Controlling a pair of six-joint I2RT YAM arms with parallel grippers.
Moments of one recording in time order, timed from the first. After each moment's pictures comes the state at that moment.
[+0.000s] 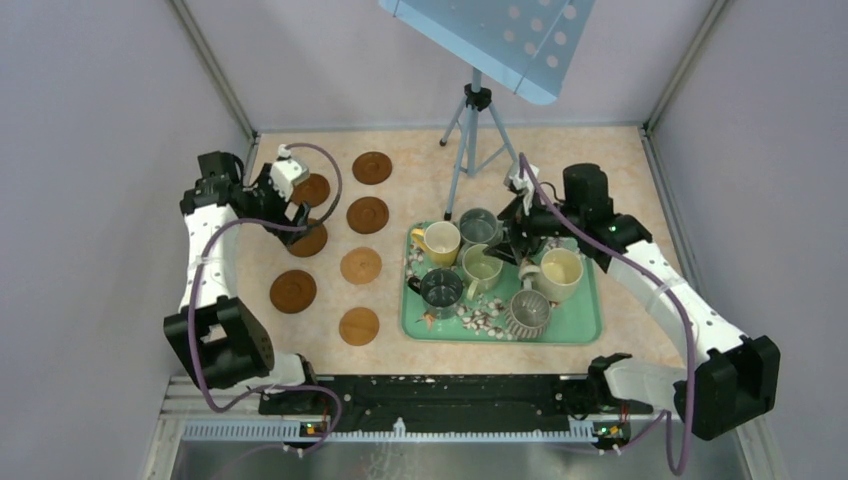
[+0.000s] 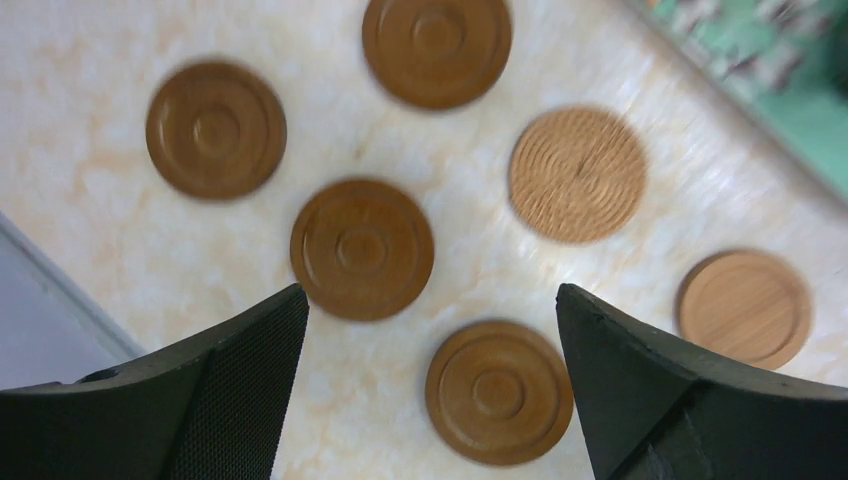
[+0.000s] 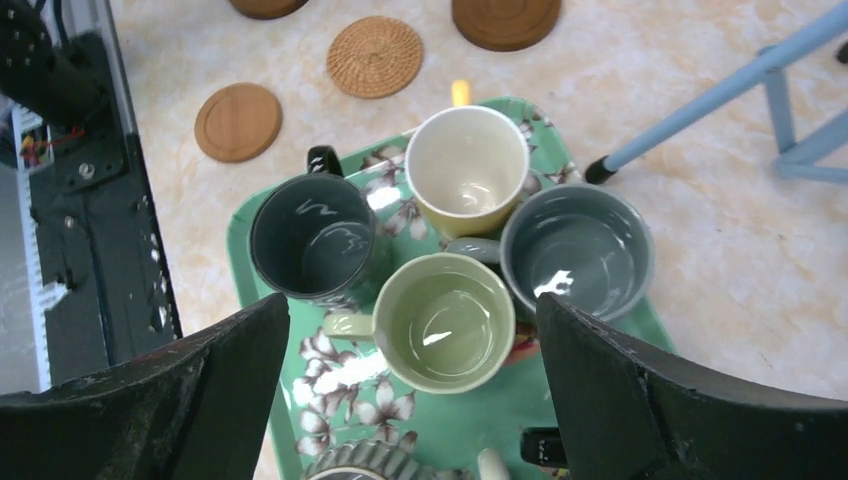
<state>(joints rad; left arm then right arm) 0.32 1.44 1.30 -0.93 0.63 1.00 0.40 1.17 1.00 -0.40 -0.75 -0.33</state>
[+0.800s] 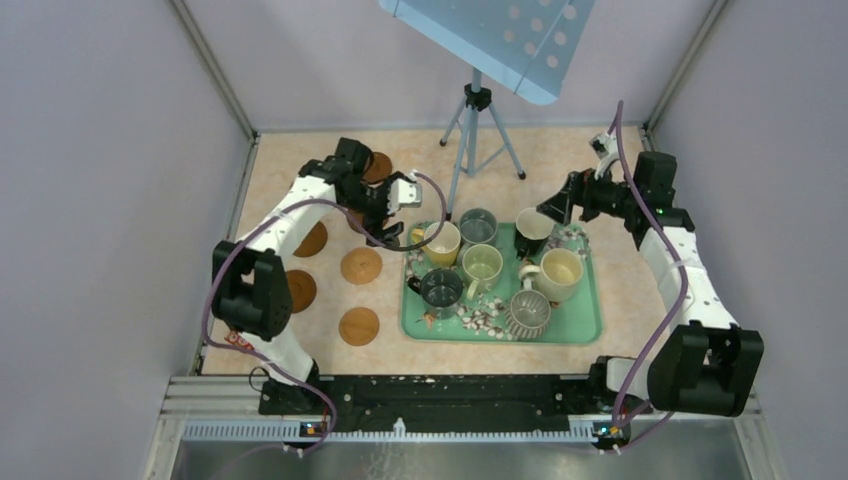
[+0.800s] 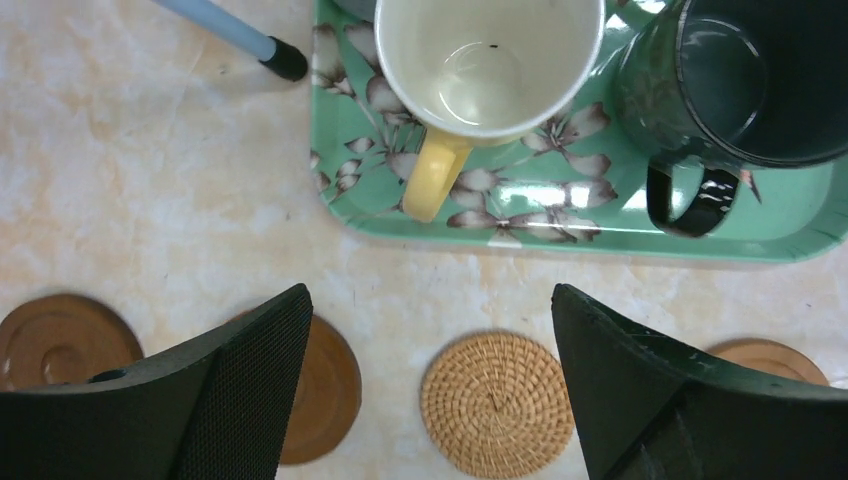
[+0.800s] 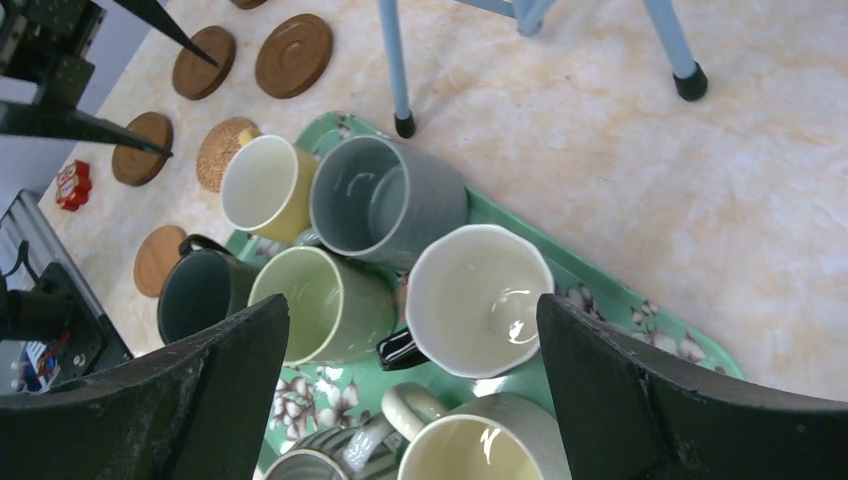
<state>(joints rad) -0.27 1.67 1.44 -0.90 0.69 1.13 -0.08 1.25 1.01 -0.34 -0.86 -0.04</state>
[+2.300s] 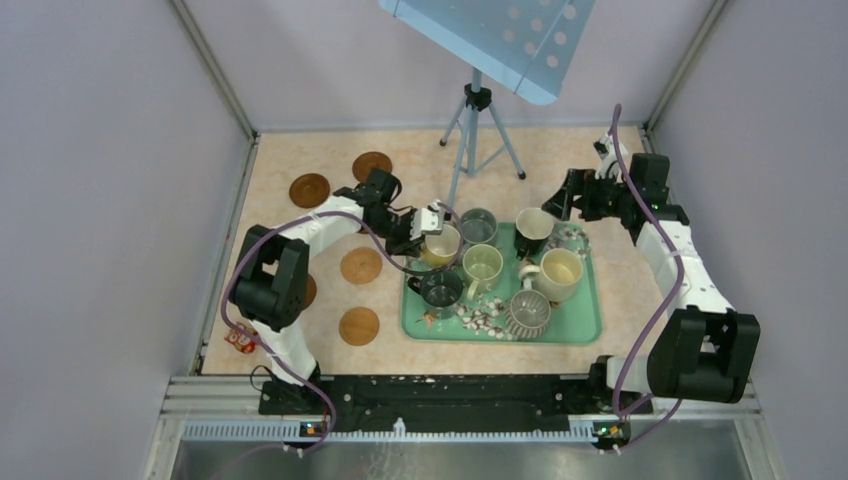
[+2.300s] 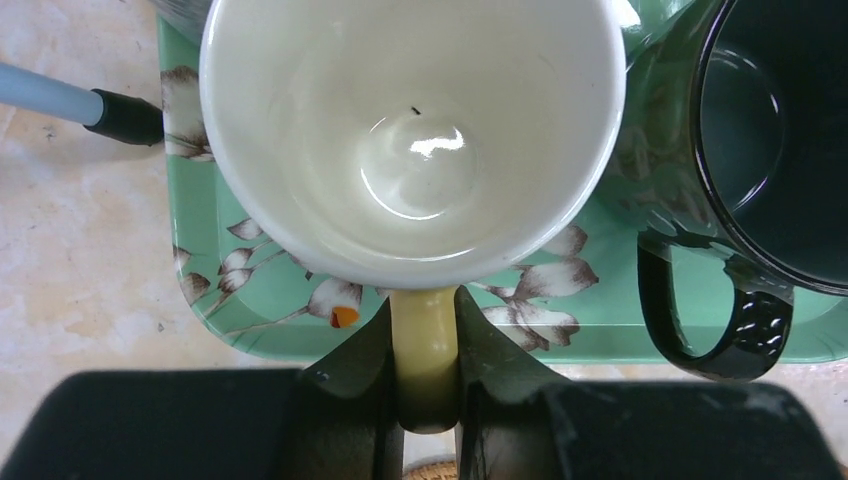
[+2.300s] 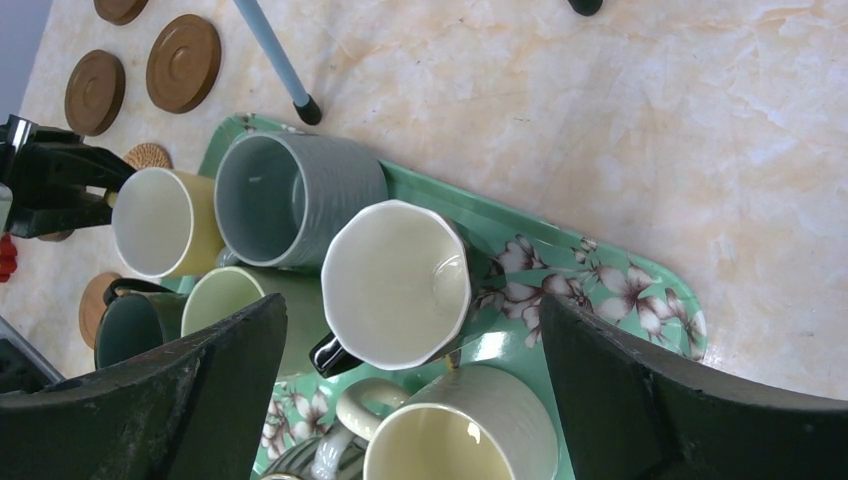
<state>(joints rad) -0.42 1.80 1.24 -0.61 0.68 1.06 -0.09 1.31 1.01 -0.36 -0.64 0.04</state>
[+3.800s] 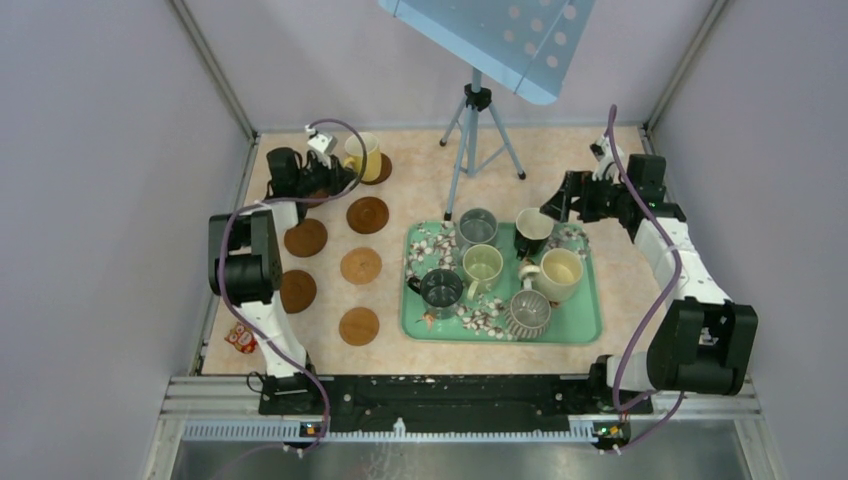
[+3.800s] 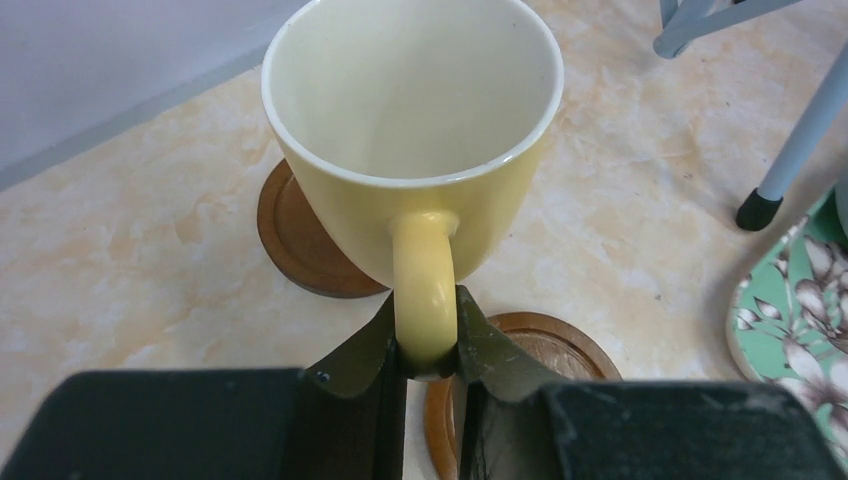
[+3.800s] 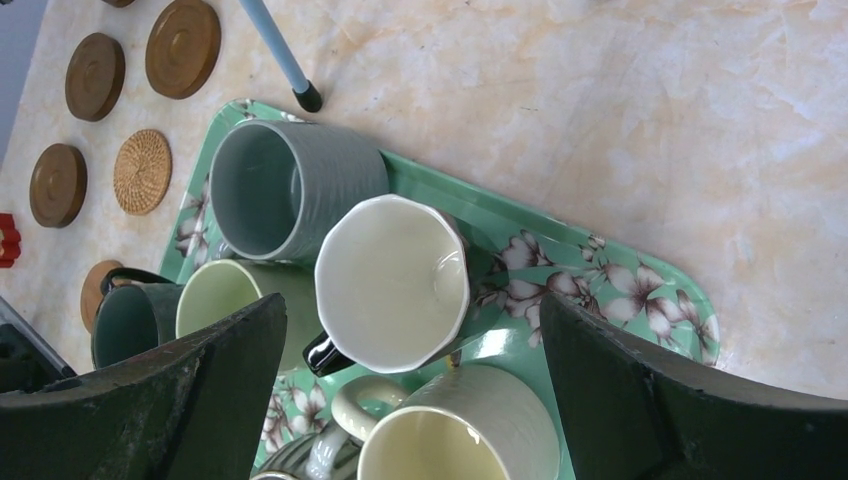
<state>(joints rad) 0.10 1.91 1.14 0.45 0.80 0.16 -0.09 1.34 1.01 -0.36 -0.66 0.03</state>
